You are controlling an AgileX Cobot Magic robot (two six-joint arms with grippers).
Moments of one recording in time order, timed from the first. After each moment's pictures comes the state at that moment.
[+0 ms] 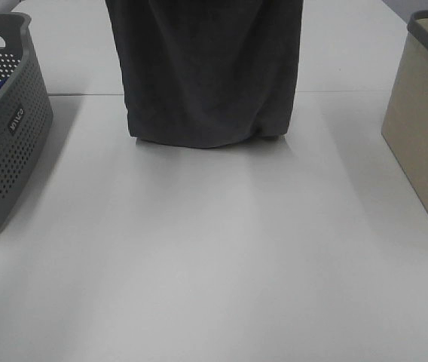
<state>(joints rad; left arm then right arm) -0.43 1.91 -2.20 -0.05 1.22 0.14 0.34 1.73 -1.99 0.13 1.22 -0.08</state>
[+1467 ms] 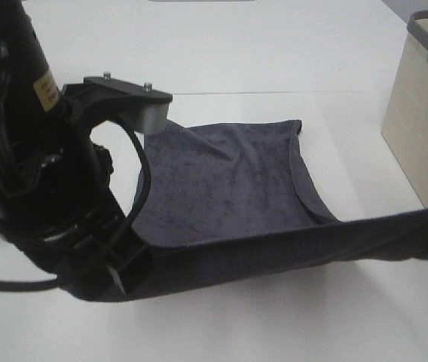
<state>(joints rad) -0.83 1.54 -1.17 -0.19 1.22 -0.09 0.34 1.09 -0.88 0.20 1.22 -0.07</state>
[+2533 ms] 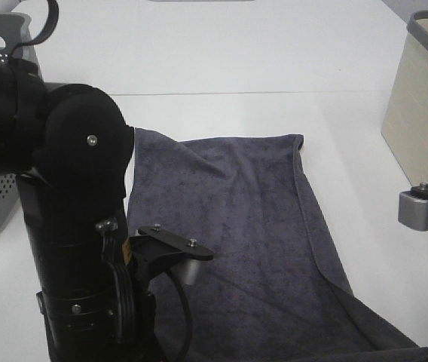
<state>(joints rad) -0.90 1.76 -0.99 -0.42 1.09 0.04 0.34 1.16 -0.59 0.28 1.16 -0.09</state>
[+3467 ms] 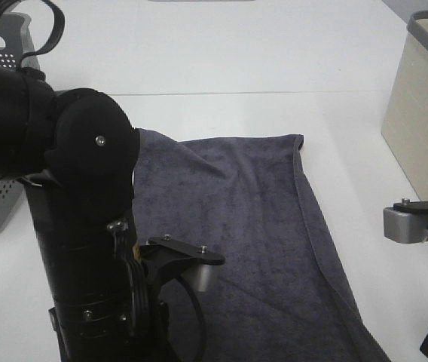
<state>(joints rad) -0.90 1.77 -0.99 -0.52 1.09 0.09 0.34 1.25 -0.59 0.31 1.19 -0.08</state>
